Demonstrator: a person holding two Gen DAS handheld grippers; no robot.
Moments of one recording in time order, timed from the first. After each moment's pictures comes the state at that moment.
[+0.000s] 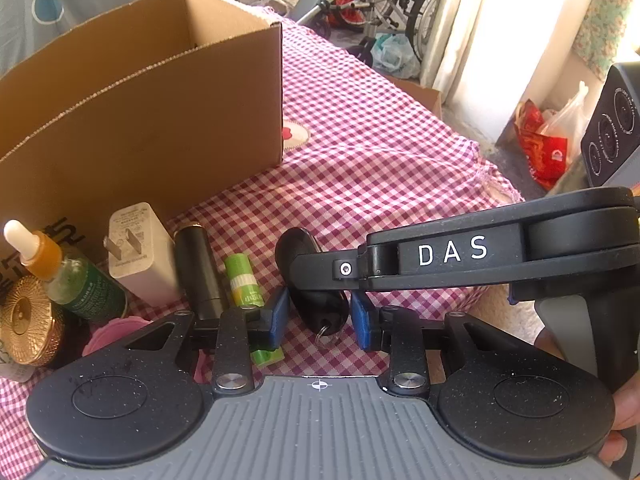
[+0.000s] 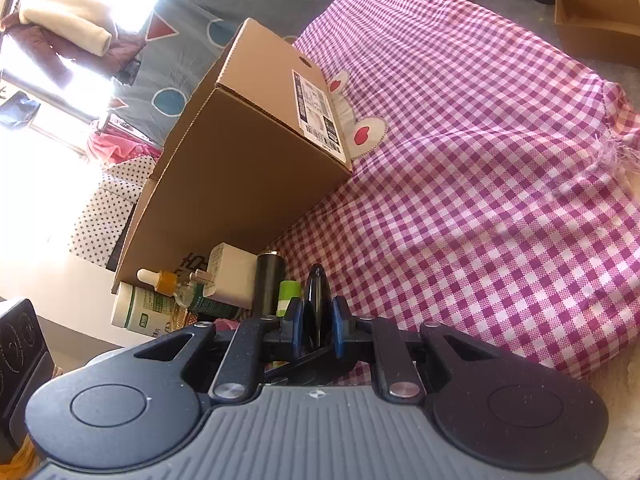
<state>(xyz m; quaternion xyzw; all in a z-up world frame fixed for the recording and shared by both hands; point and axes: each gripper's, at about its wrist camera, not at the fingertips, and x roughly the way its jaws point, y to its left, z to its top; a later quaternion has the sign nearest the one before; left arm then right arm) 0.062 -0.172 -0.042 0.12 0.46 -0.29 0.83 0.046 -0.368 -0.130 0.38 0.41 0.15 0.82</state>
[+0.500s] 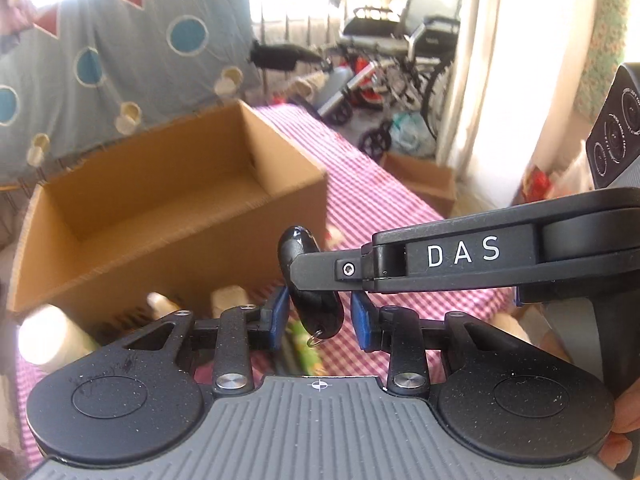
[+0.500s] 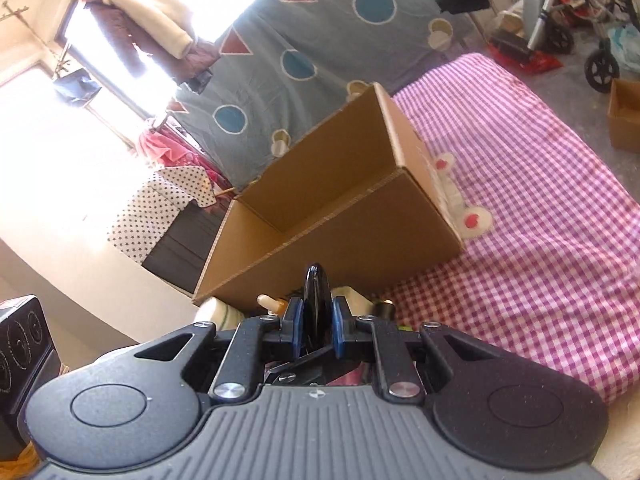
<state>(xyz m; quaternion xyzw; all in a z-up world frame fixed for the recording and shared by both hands) 0.033 -0.125 0.047 0.10 0.35 -0.26 0.89 0.035 -0.321 -0.020 0.31 0.32 0.21 0.87</state>
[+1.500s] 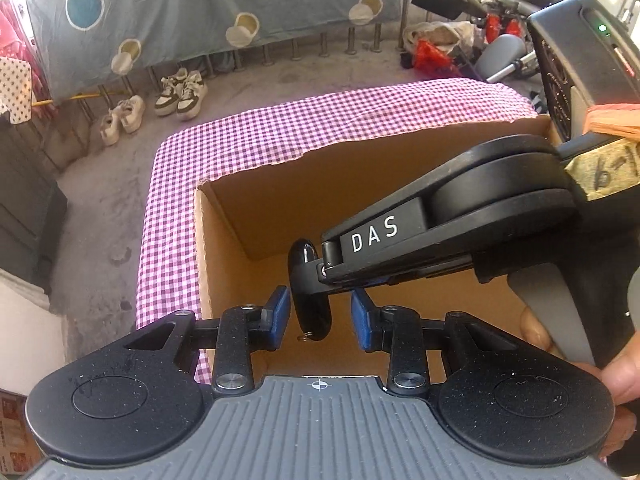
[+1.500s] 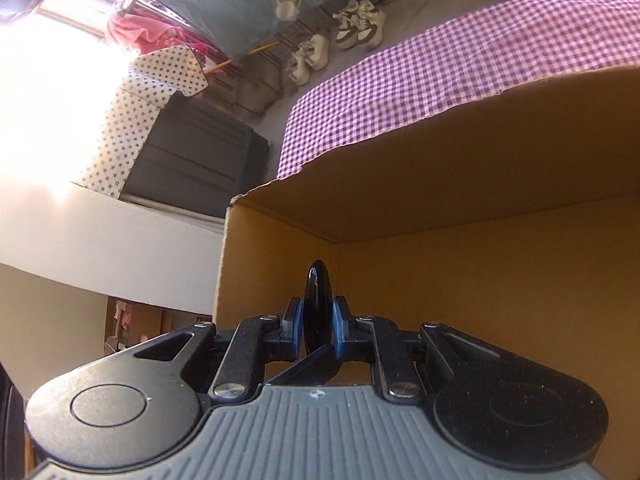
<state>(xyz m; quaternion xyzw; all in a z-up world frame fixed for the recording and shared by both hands) 0.258 0.013 0.027 0.08 0.48 -0.11 0.86 0.356 -0.154 -0.056 0.27 0.54 0.26 0.75</state>
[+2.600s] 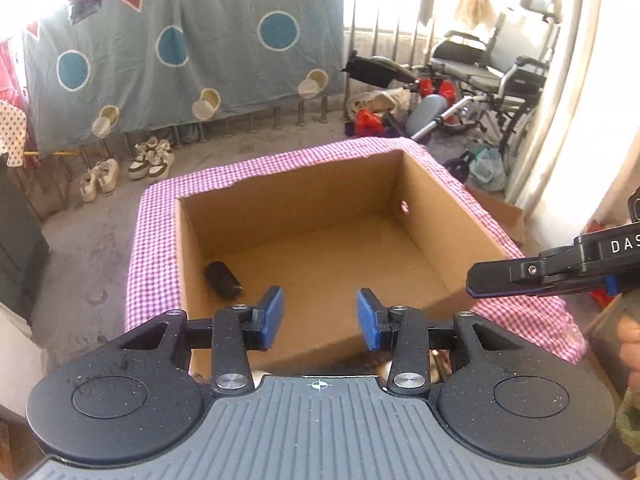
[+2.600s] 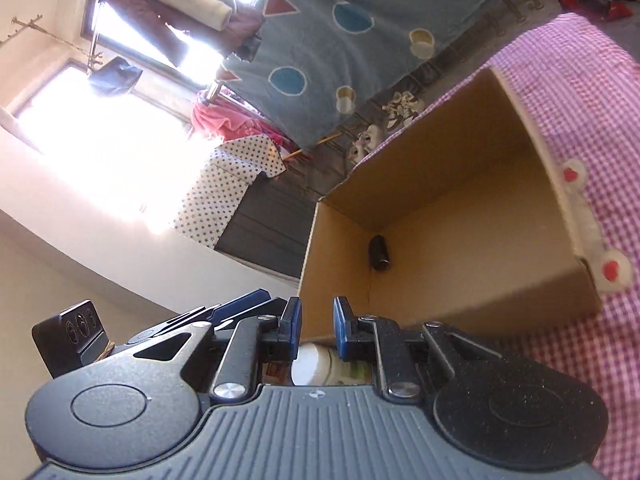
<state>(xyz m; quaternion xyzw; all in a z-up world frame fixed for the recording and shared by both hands) 0.107 -0.008 0.096 0.06 0.38 -0.19 0.90 0.101 -0.325 0.006 0.37 0.37 0.29 0.80</state>
